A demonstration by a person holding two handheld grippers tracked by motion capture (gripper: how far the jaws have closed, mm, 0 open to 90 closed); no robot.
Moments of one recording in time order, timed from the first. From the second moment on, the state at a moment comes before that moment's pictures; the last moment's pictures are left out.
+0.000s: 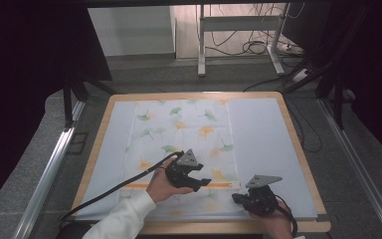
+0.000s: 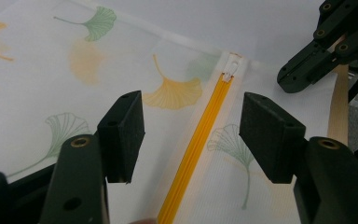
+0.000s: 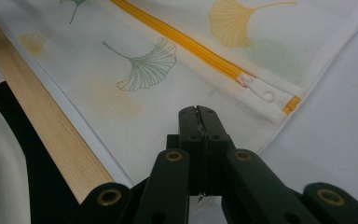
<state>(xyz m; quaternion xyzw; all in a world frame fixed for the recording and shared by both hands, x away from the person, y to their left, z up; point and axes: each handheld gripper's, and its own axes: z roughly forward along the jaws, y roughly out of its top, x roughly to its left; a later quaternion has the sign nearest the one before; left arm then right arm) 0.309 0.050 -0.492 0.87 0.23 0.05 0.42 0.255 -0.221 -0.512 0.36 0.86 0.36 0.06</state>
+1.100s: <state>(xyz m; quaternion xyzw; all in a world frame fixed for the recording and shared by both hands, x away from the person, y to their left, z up) 0.326 -0.014 -0.500 0.89 0.19 0.06 0.41 0.256 -0.221 -0.512 0.36 0.86 0.36 0.06</state>
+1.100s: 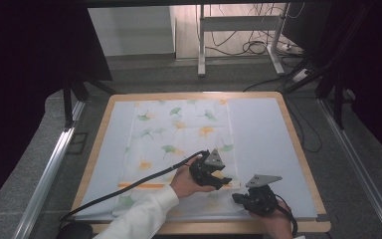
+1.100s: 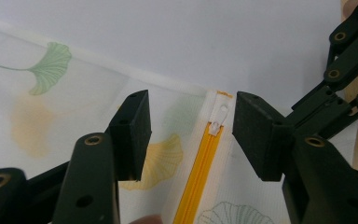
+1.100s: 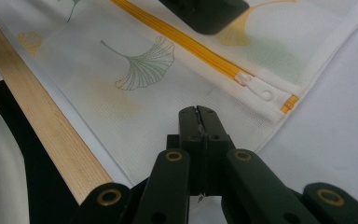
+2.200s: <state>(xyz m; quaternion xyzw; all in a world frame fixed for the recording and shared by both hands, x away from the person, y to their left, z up) 0.332 -0.052 -0.520 0.91 0.17 0.04 0.37 0.260 -0.220 -0.516 0.36 0.86 0.35 0.05</state>
